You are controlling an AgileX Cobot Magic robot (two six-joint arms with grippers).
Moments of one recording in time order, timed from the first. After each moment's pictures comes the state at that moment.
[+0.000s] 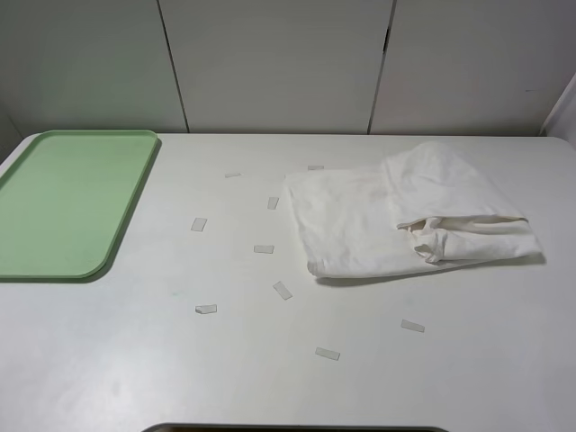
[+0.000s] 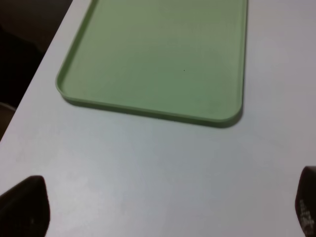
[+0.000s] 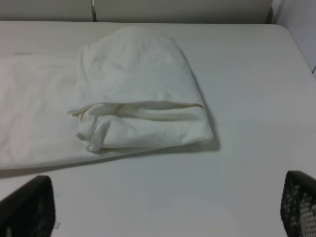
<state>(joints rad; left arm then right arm) 0.07 -0.01 -0.48 0.08 1.07 -0.11 -0.07 -0.01 -0.49 0.03 1.02 -0.03</state>
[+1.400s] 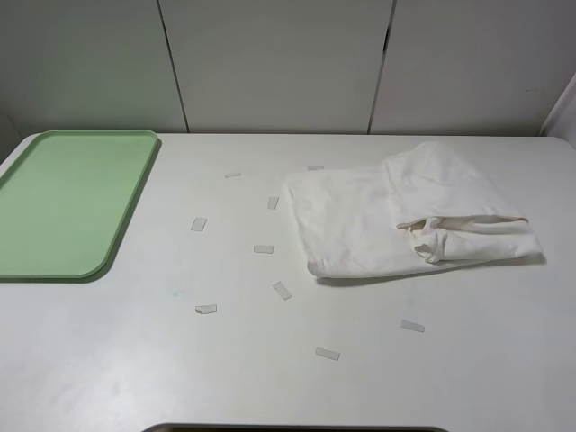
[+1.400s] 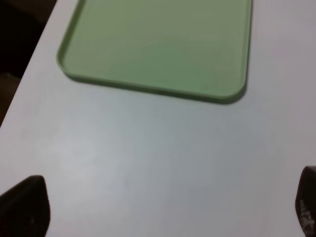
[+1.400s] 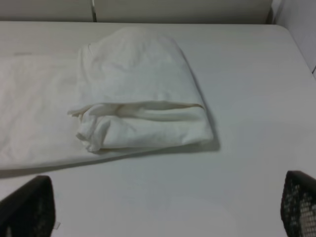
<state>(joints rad) 0.07 0.13 -0.55 0.08 1.12 -0.11 -0.07 -0.01 -0.49 0.03 1.02 -0.03</state>
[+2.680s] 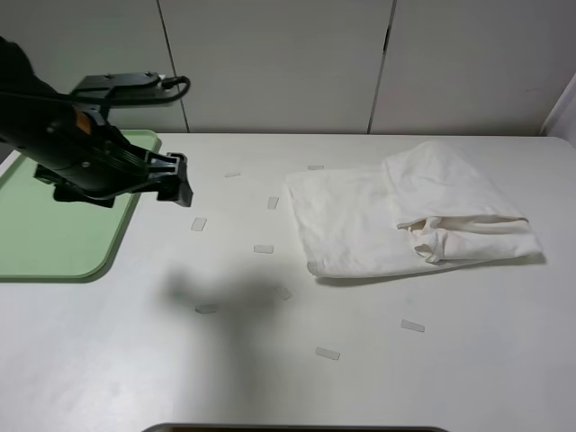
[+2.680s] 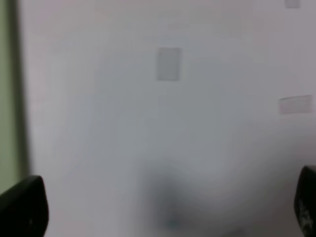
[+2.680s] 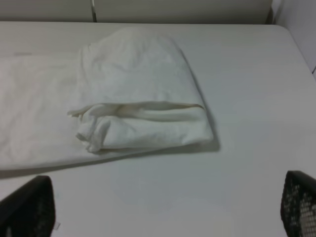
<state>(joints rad) -0.42 1.41 -0.83 0.08 0.49 -0.36 -0.07 -0.01 -0.49 0.03 1.02 -0.03</state>
